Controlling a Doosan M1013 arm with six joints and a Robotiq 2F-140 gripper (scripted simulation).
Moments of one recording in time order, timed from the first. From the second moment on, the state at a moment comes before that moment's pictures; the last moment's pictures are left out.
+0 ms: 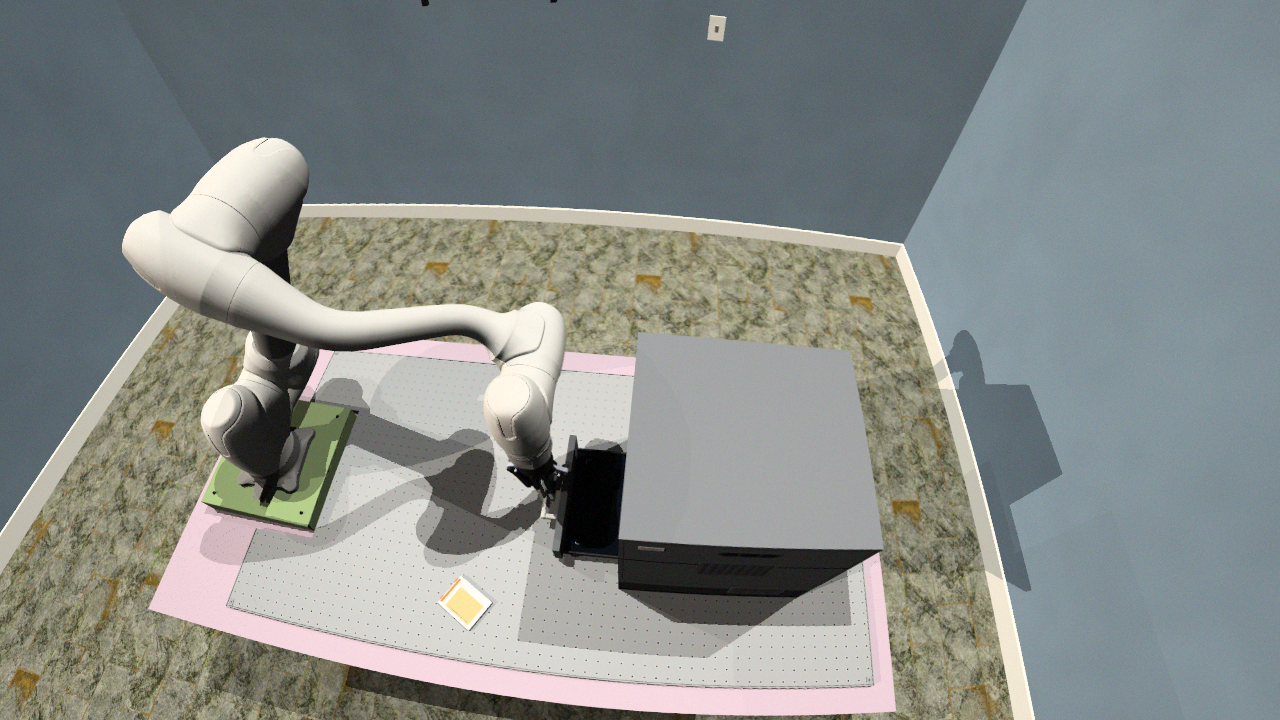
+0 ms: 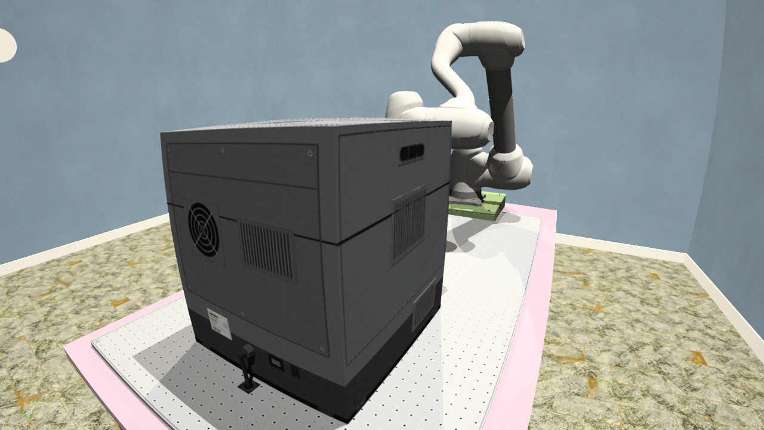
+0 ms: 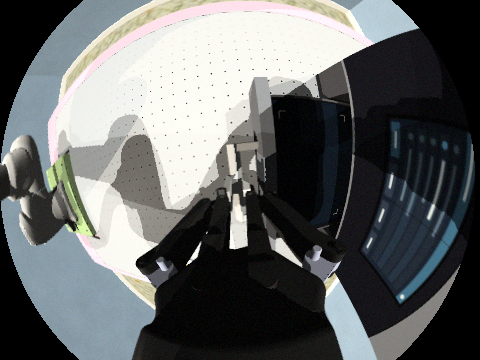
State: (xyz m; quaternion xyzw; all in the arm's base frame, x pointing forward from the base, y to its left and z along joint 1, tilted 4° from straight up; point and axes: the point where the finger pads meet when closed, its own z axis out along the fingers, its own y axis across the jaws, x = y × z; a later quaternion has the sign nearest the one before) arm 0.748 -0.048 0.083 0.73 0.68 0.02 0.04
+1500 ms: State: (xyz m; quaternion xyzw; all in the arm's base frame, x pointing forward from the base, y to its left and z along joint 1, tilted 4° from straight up) arm 0.698 -0.044 0.080 0.73 0.68 0.01 0.03
